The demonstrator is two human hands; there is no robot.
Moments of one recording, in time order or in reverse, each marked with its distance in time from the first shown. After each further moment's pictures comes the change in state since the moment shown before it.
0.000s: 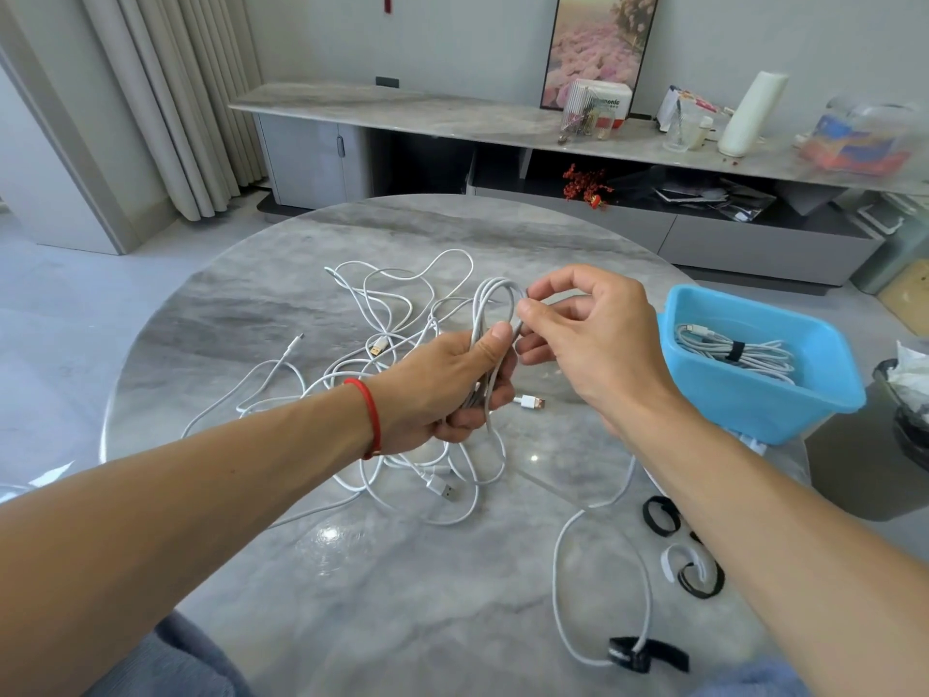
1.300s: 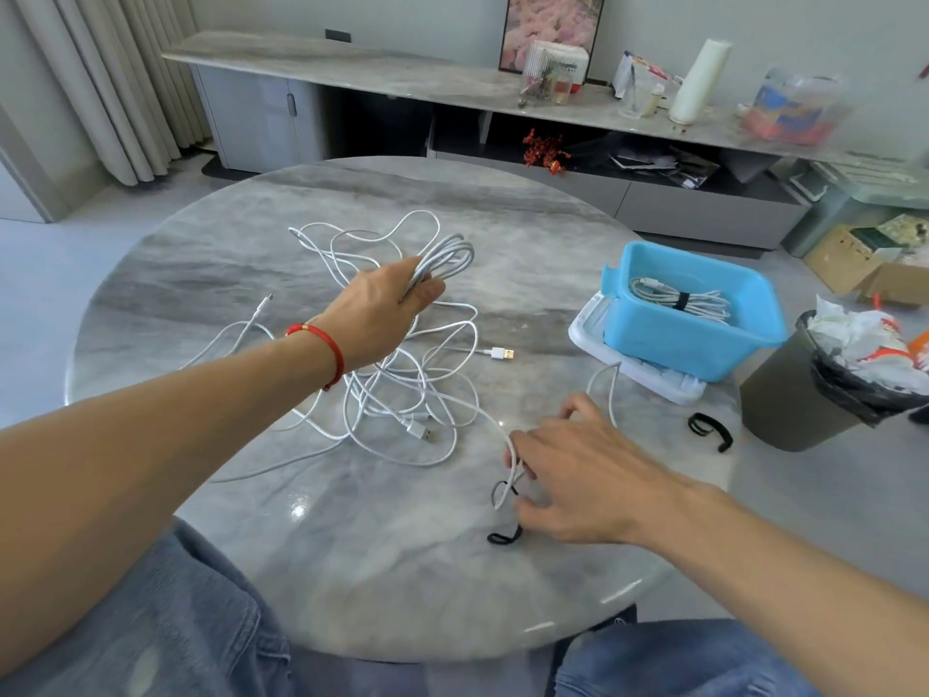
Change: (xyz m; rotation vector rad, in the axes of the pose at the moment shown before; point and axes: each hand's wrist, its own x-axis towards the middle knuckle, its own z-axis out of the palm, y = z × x) left_hand 0.003 -0.008 -0.049 0.957 0.424 0.324; right_hand -0.108 0.057 -0.035 -1.147 -0.754 -0.385
